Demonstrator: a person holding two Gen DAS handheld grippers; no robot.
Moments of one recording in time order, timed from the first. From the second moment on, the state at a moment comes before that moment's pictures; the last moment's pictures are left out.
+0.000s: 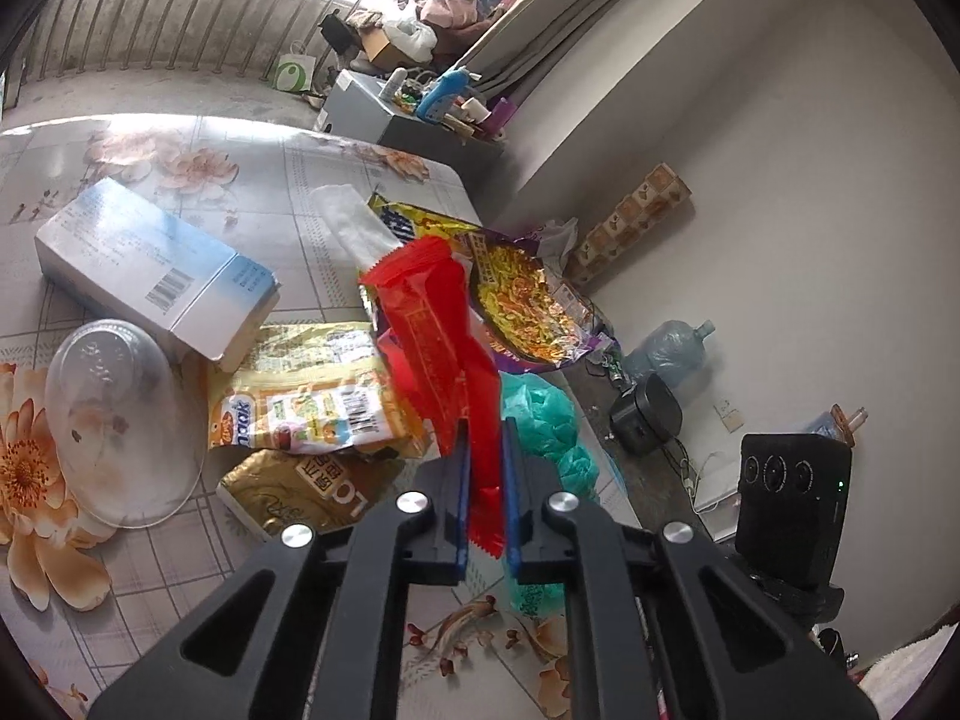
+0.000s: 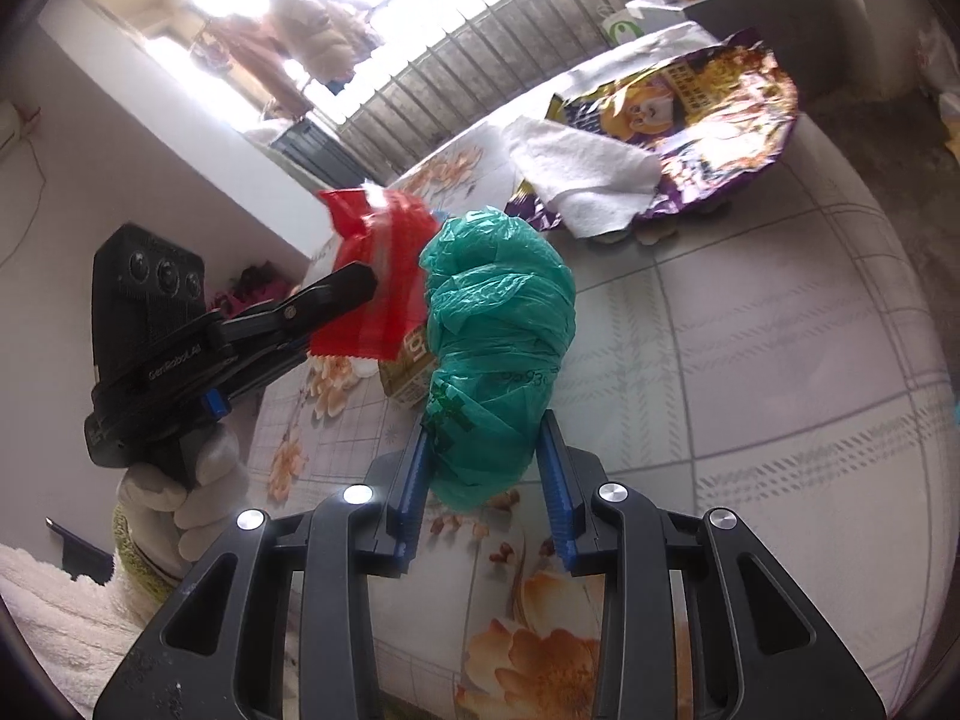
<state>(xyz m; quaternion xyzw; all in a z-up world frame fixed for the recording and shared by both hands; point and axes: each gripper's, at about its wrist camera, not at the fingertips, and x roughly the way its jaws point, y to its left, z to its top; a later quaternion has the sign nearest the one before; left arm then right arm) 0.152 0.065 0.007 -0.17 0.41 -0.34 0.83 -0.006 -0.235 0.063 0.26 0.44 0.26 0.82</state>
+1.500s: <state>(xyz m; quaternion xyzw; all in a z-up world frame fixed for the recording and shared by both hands) 0.156 -0.454 -0.096 0.16 0.49 -0.52 0.68 -0.121 -0.605 -0.141 0.63 0.32 -0.25 0.66</state>
